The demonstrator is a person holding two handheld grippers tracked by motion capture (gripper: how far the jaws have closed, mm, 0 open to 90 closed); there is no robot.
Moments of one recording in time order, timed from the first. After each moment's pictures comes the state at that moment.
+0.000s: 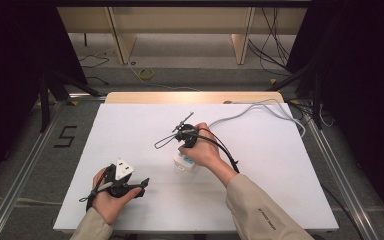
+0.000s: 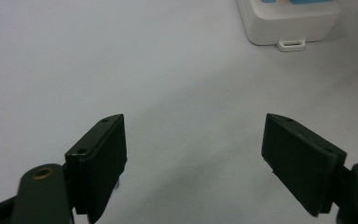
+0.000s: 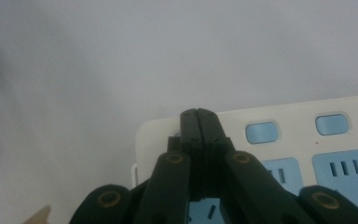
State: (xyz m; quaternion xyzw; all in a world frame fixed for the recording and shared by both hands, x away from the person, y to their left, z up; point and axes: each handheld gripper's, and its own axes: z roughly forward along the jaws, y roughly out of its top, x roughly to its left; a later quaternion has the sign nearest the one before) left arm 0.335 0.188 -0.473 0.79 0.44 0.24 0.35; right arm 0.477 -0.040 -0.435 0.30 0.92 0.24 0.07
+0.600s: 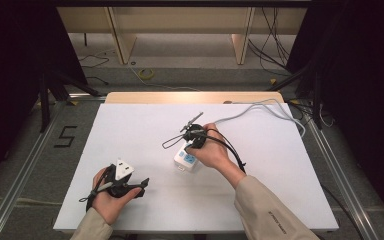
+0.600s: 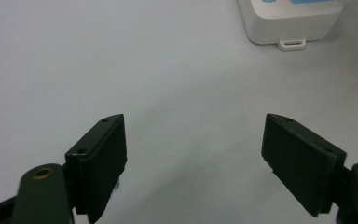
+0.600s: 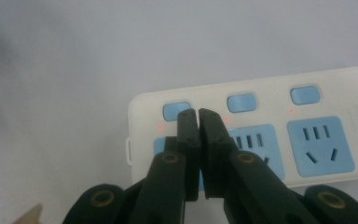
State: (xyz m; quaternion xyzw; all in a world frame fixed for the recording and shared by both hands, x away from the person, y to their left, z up) left arm 0.335 0.187 -0.473 0.79 0.44 0.24 0.35; right arm 0.470 -0.064 -0.429 0.30 0.92 0.25 0.07
